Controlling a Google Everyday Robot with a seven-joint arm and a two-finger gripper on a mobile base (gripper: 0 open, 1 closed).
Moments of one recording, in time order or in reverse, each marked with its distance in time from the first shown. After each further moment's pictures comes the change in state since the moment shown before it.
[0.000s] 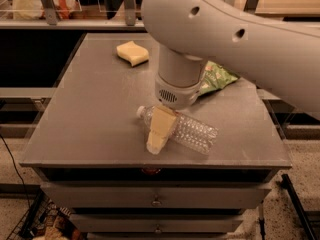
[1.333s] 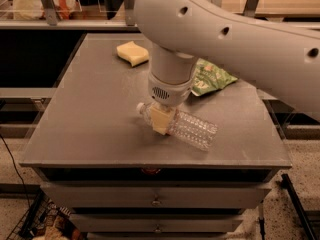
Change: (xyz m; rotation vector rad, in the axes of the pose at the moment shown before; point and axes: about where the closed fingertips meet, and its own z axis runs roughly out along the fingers) arm -0.022 -0.001 0.009 -0.023 -0.009 -0.026
